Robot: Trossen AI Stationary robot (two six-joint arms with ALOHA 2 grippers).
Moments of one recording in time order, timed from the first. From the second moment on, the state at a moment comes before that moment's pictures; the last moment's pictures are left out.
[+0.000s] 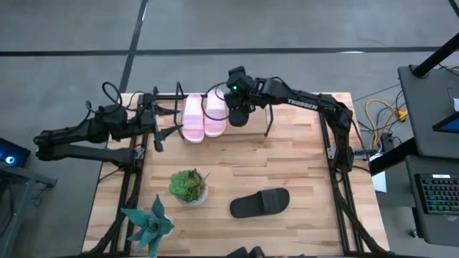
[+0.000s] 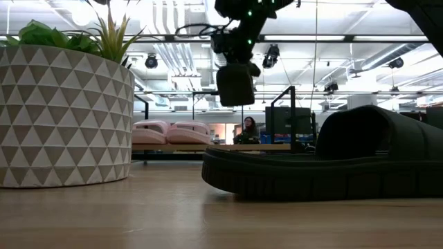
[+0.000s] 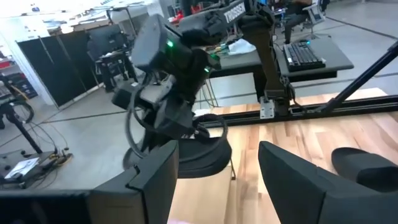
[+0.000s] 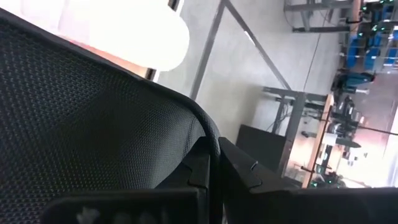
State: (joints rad) left arm 0.08 0.61 0.86 -0.29 -0.21 0.24; right arm -0.35 1.97 1.91 -0.75 0.50 -1.05
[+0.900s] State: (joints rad) left arm 0.08 0.58 0.79 -0.29 -0.25 0.24; right arm -0.34 1.97 1.43 -0.10 0.49 -1.16
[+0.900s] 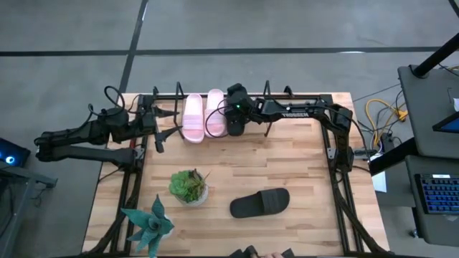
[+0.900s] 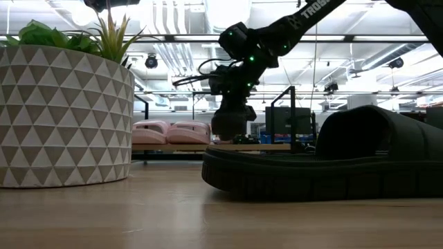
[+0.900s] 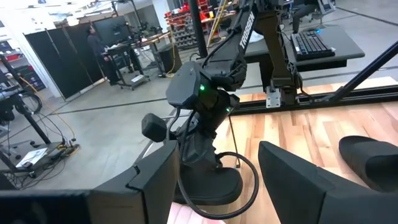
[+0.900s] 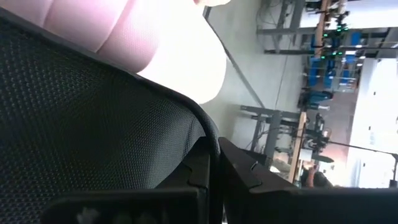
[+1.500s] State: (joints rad) left arm 0.08 0.58 0.79 -0.29 -0.25 0.24; right arm -0.35 1.97 1.35 0.02 0.45 -1.14
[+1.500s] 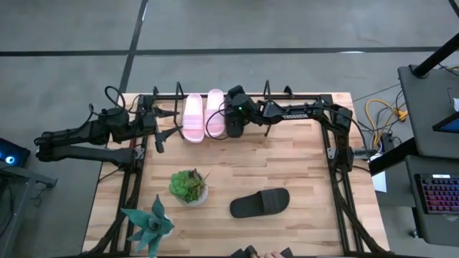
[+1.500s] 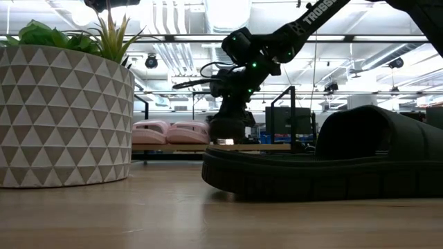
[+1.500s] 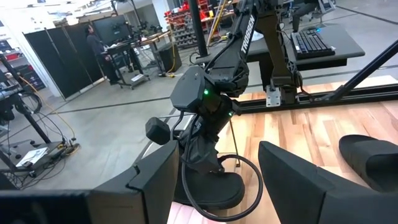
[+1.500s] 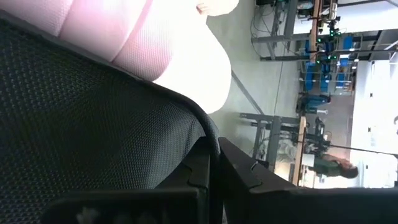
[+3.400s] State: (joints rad) left arm 0.08 0.68 0.79 -0.21 -0.25 0.25; right arm -0.31 1.97 1.64 -0.54 0.50 -0.66
